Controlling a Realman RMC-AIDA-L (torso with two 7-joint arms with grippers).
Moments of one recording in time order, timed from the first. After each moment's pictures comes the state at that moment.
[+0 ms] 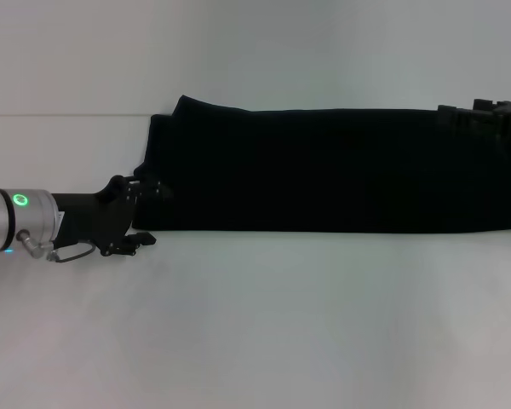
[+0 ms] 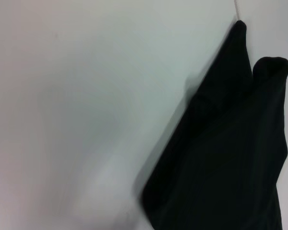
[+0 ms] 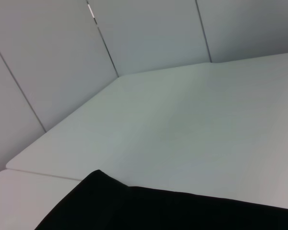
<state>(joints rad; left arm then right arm) -0.76 -2.02 0.38 0.44 2.43 1.11 -2.97 0.71 2.00 -0.44 -0.69 -2.17 -1.24 1.80</state>
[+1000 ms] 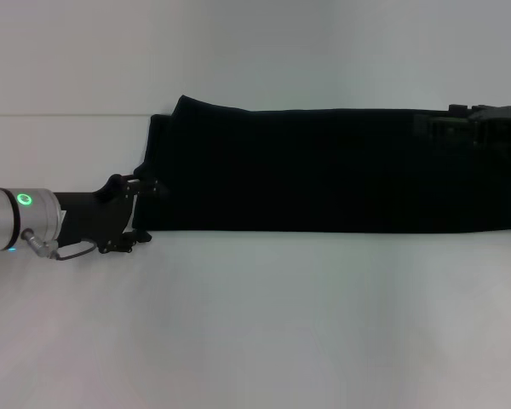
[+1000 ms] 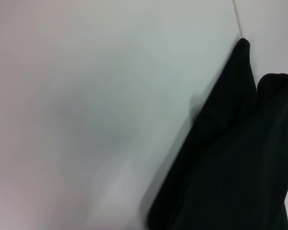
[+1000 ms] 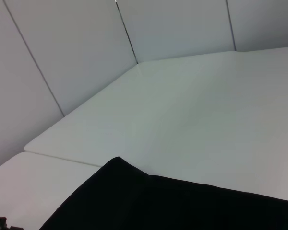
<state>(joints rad) -0.76 -2.04 0.39 0.44 2.43 1.05 -2.96 0.72 2.01 -0.49 -0.69 -2.17 -1.24 1.80</state>
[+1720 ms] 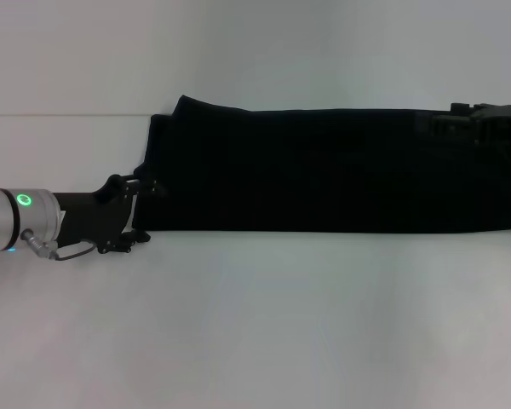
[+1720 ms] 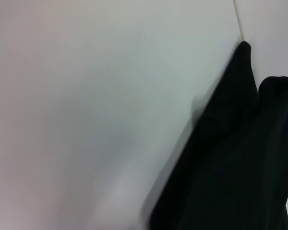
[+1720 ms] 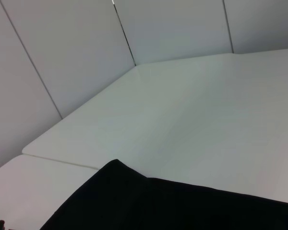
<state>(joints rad) -0.76 -2.04 0.39 0.44 2.43 1.04 -2.96 0.72 2.01 -0.49 -0.69 -2.17 -1.24 1.80</state>
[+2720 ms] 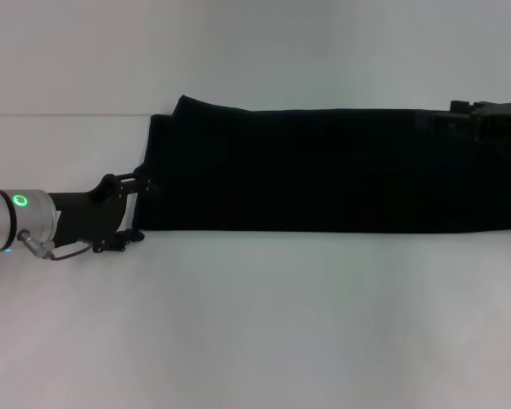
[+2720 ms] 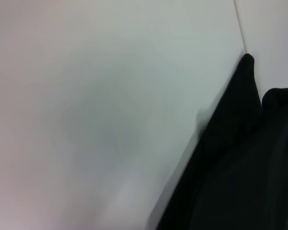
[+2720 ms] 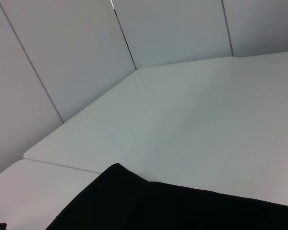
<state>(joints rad) -0.75 -2.04 0.39 0.44 2.43 1.02 -2.96 0.72 2.01 -0.49 -0.69 -2.16 -1.24 1.80</state>
